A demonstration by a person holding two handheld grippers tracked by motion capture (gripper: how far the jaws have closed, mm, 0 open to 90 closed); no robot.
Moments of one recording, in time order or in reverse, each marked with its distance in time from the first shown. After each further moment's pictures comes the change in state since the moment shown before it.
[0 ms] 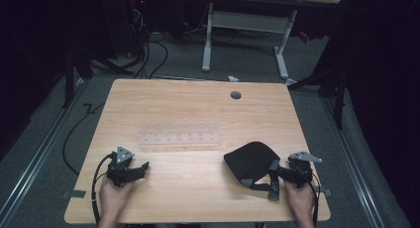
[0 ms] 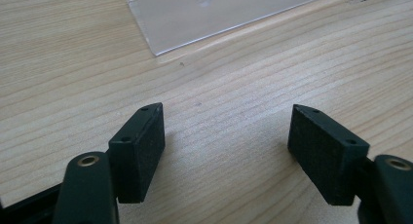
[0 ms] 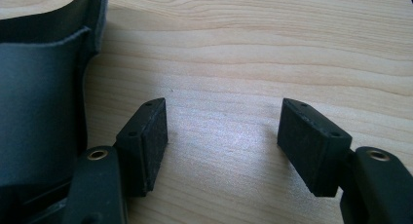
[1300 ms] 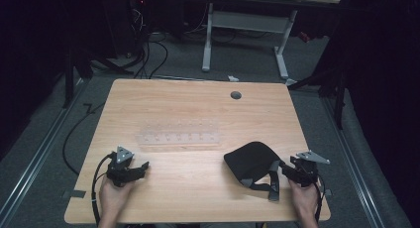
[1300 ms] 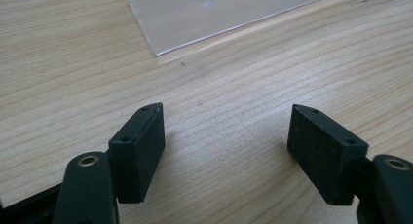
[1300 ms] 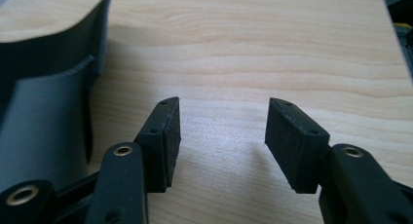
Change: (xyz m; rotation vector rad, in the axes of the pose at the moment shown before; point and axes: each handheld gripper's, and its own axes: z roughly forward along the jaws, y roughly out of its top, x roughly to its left) left arm 0.000 0.000 0.000 -0.002 0.001 -0.005; right arm -0.008 0.003 -0.016 -0.041 0.007 0.035
